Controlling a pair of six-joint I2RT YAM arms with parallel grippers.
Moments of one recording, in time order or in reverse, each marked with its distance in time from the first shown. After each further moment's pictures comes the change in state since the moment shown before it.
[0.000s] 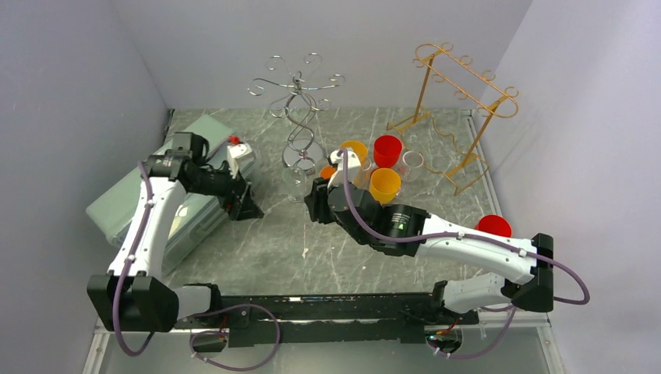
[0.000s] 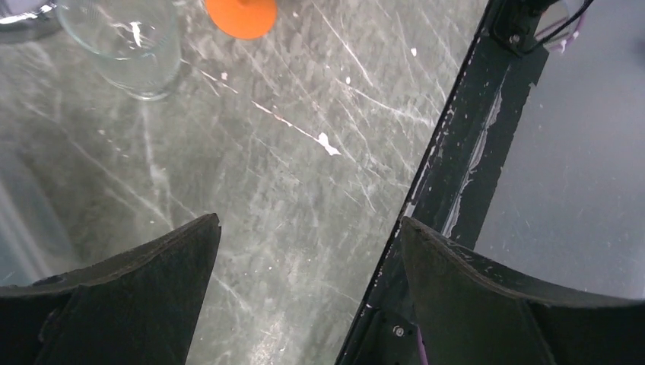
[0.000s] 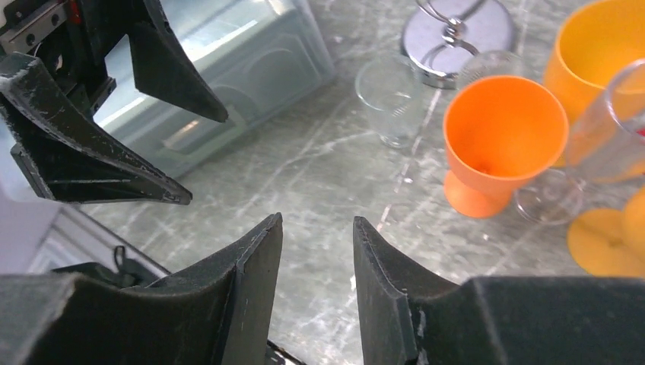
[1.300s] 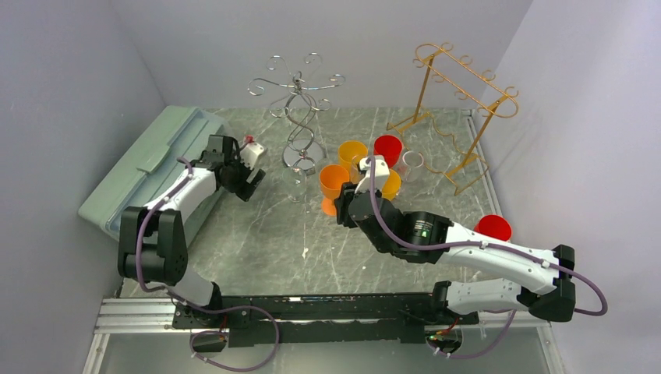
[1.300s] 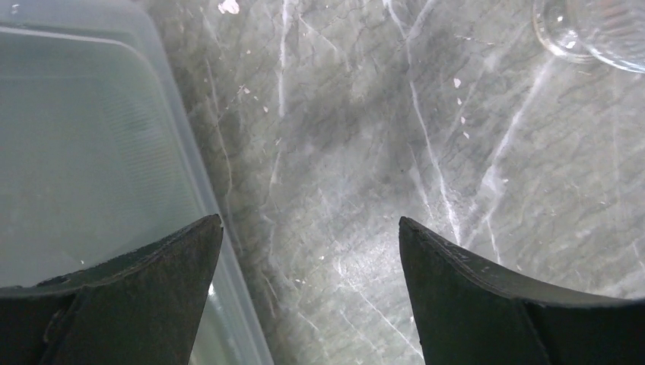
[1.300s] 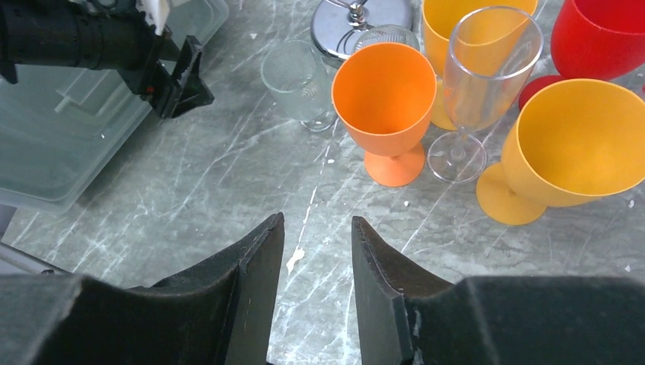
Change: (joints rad) left arm -0.104 0.299 -0.237 0.783 -0.800 -0.200; right arm -0.013 -0.151 -0.118 -0.158 0.152 0.067
